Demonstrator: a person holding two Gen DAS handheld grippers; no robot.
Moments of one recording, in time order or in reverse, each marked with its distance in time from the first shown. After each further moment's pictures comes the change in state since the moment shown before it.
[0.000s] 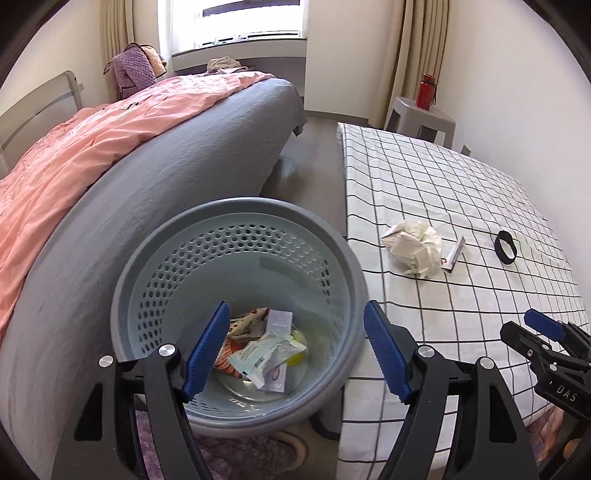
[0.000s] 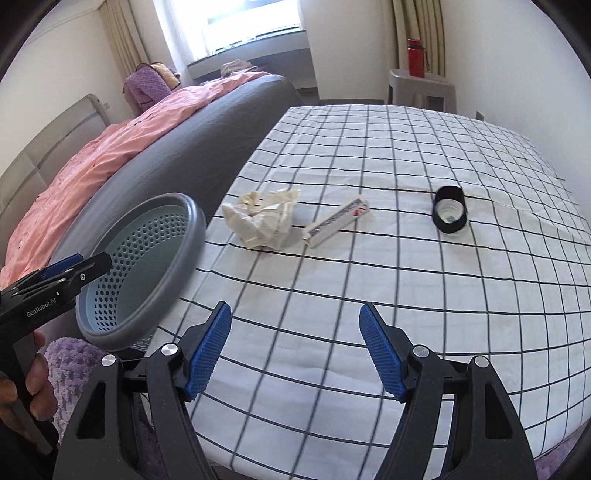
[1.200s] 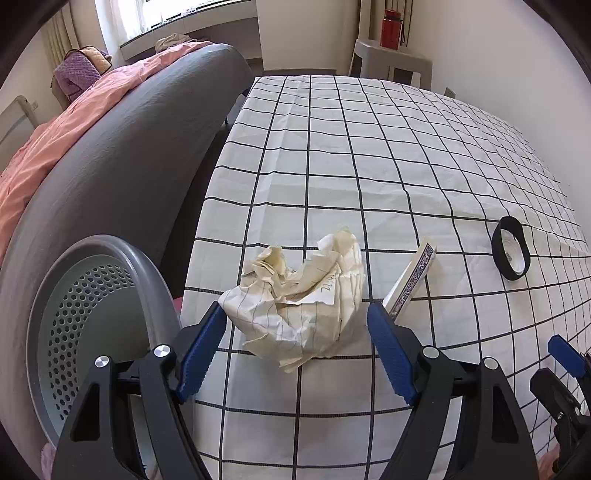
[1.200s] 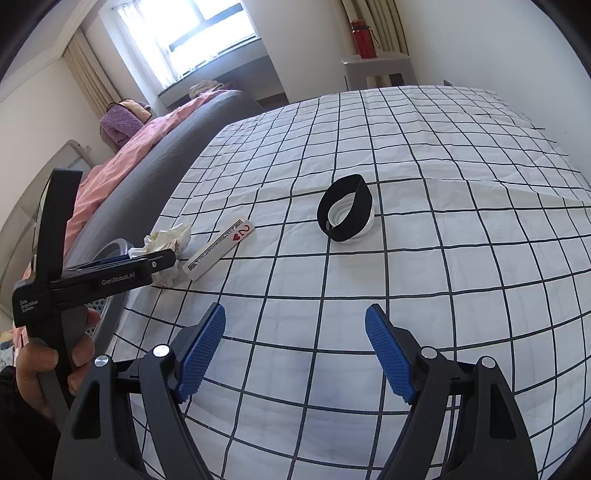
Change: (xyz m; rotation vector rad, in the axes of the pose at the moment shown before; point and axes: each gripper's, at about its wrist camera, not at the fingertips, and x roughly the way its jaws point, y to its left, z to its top) left arm 0.122 -0.142 0.057 0.125 0.177 0.004; right arm 0.019 -0.129 0.013 0.154 -0.023 0.060
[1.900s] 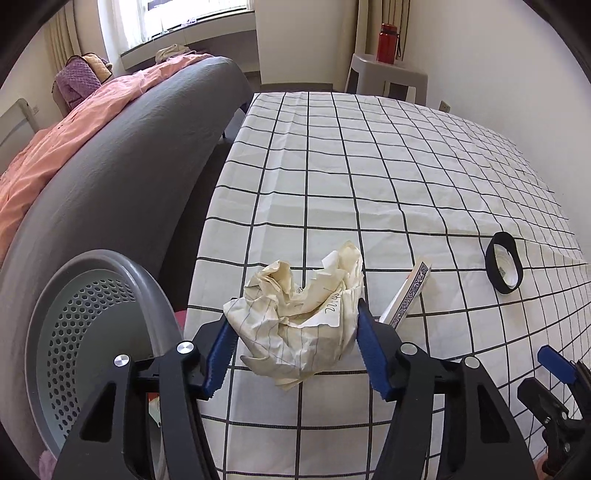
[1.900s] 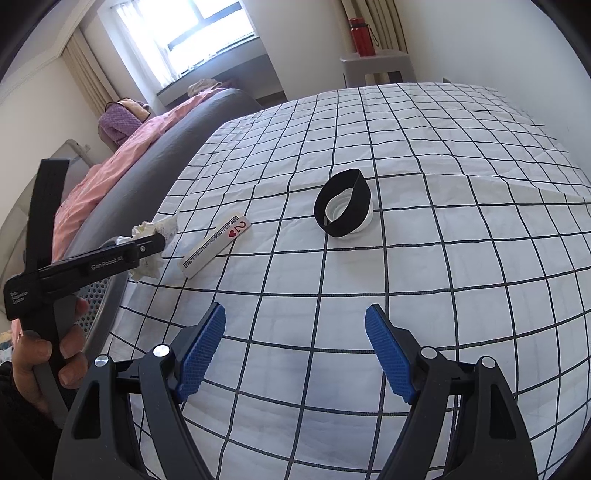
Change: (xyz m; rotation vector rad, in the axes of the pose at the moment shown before) left arm -0.014 0.004 0.002 -0.004 -0.073 -0.018; right arm 0.006 -0.001 -0.001 0.001 0.006 -0.013
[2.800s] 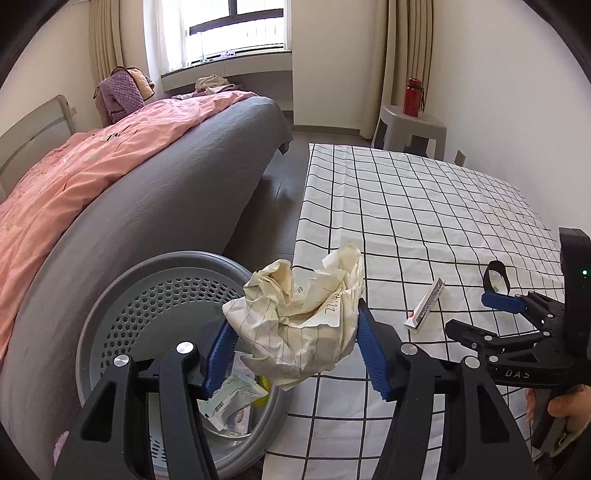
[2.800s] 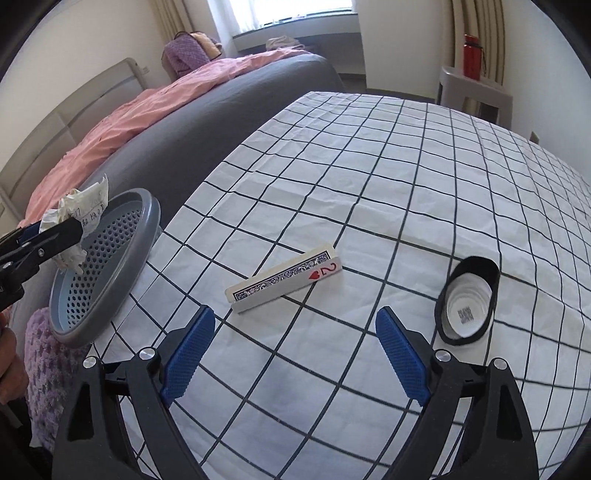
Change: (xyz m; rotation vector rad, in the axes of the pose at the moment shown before) left arm -0.082 0.063 -0.030 -0.088 -0.165 0.059; right arm 0.065 0.073 0.050 -0.354 0.126 0.101
